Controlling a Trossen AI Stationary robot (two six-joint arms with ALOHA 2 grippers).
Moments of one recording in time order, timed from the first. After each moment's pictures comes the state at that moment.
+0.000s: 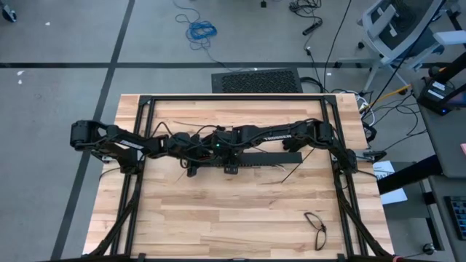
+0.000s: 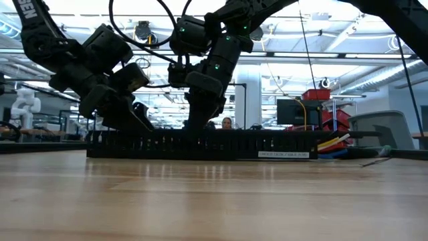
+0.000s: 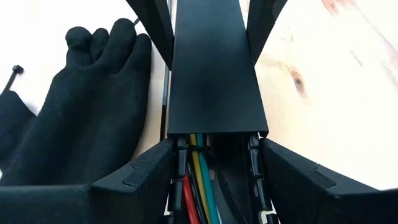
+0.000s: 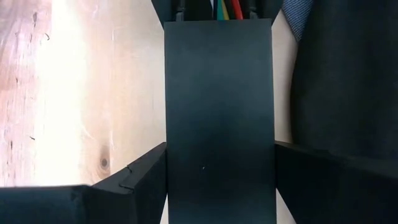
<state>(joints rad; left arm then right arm) 0.22 1.38 0.30 0.49 0.23 0.14 -0.08 2.20 1.76 -0.71 -0.10 -0.03</state>
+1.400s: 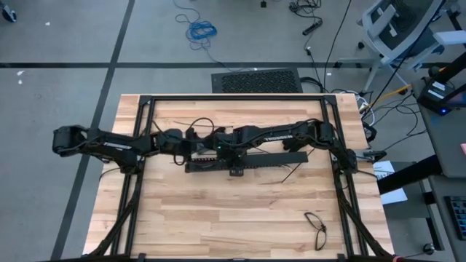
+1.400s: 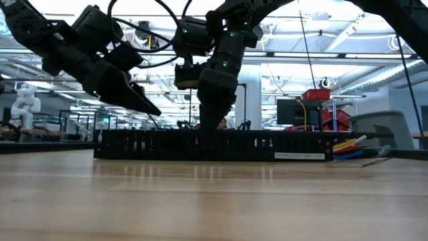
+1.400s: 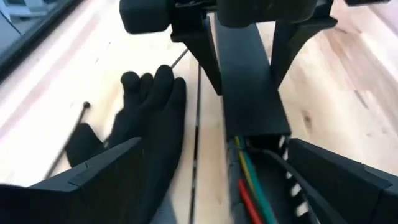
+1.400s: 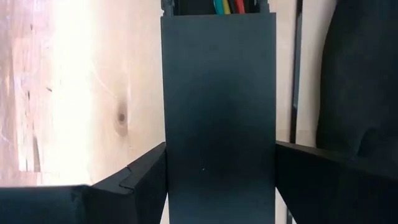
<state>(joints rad) 0.22 1.13 0.30 0.34 0.14 0.14 -0.08 2.20 1.77 -0.85 -0.11 -0.07</state>
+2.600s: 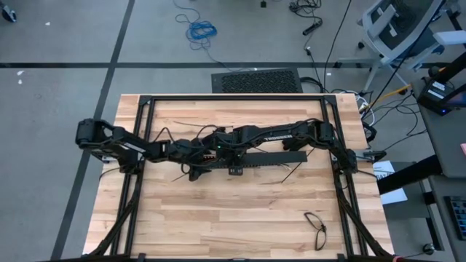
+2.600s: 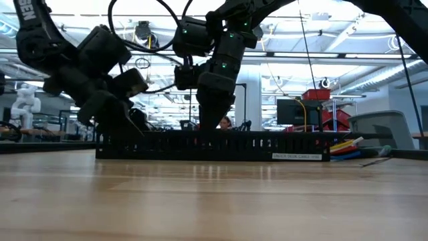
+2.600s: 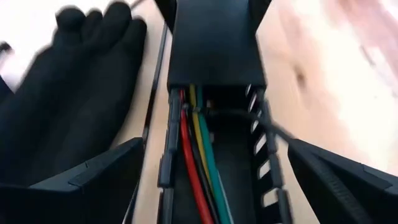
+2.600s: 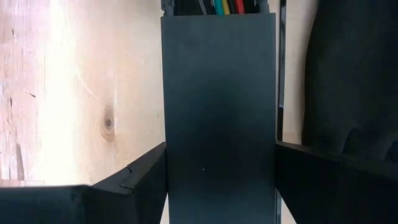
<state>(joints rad) 0.12 1.44 0.28 0.57 0.11 0.03 -0.09 2.20 1.76 -0.84 -0.08 -0.07</state>
